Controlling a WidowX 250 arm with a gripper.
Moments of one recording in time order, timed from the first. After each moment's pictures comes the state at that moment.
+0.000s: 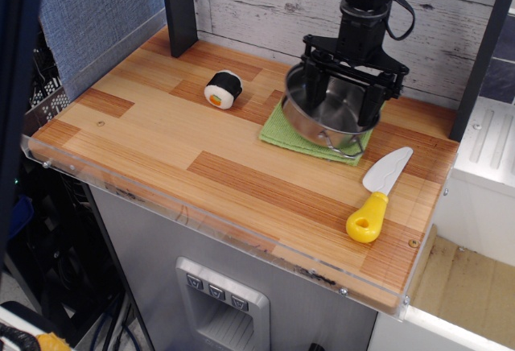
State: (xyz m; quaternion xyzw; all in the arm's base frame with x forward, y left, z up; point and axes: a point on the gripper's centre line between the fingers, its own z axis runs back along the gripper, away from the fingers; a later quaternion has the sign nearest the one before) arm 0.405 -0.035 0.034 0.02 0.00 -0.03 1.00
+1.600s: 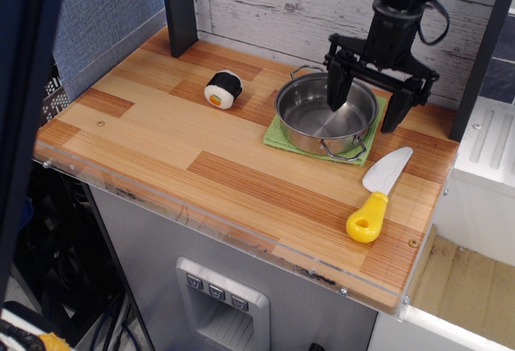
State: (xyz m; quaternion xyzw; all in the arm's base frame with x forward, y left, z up) arm 0.398 -0.056 0.040 0.04 0.02 -0.04 1.00
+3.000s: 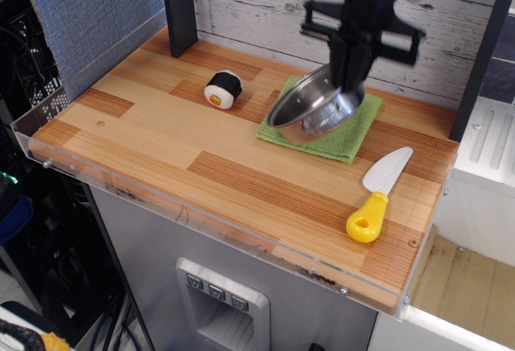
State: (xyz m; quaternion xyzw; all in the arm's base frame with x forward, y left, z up) arm 0.373 -0.040 0.098 0.01 -0.02 -0.01 1.00
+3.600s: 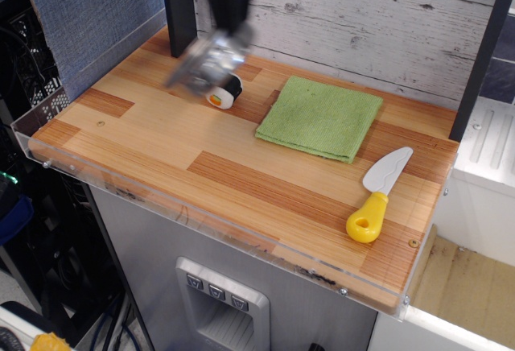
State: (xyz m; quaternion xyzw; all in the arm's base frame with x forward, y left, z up) arm 0.333 0.073 0.141 0.00 -0.04 0.08 1.00
